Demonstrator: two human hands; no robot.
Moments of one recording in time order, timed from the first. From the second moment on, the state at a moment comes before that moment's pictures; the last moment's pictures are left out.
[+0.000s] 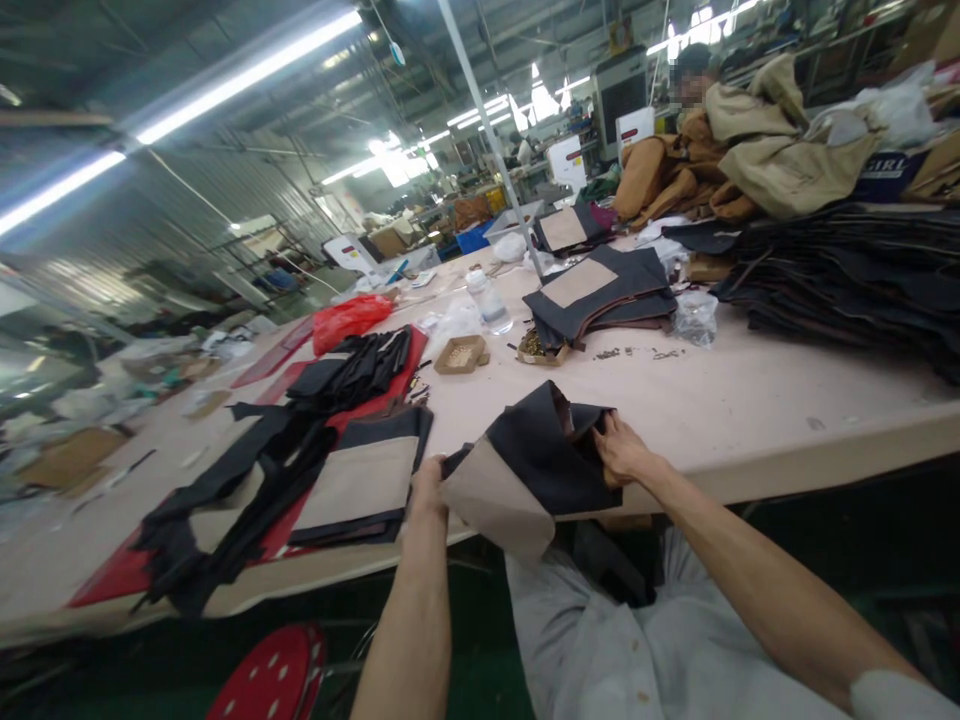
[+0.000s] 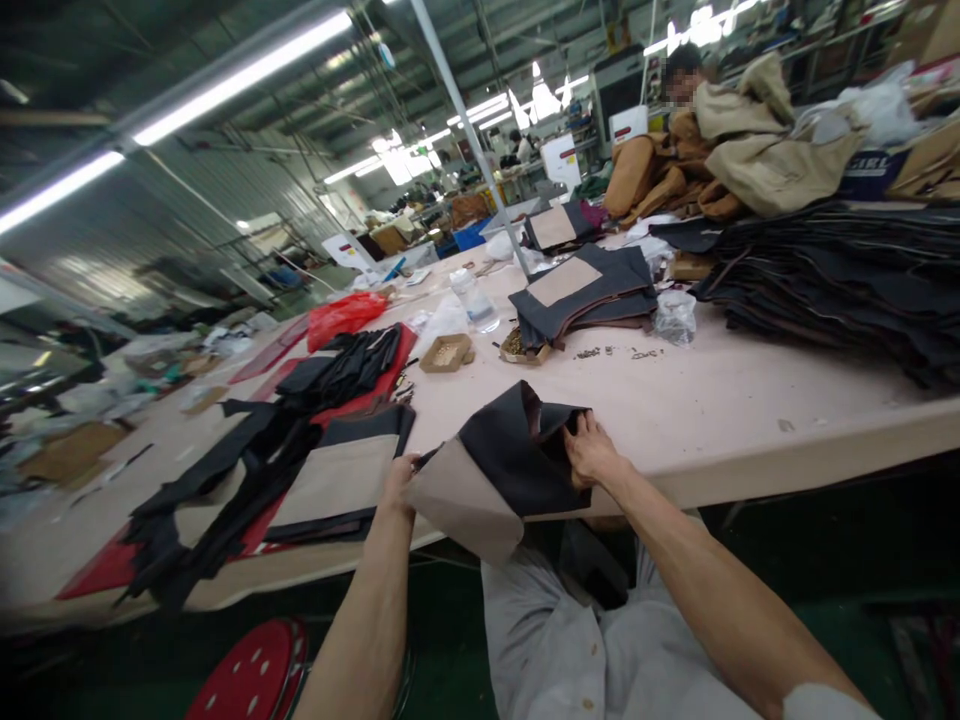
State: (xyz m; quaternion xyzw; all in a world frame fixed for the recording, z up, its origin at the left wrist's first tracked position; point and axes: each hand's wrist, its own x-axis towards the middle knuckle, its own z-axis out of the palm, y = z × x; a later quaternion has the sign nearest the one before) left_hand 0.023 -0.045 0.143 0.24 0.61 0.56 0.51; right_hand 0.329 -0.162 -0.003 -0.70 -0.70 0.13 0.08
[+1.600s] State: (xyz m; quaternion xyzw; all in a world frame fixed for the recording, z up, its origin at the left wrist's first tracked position) left_hand 0.132 -0.117 0.041 0.86 0.45 0.15 0.18; right_hand 0.326 -0.173 -0.038 -0.67 -0.62 0.17 0.37
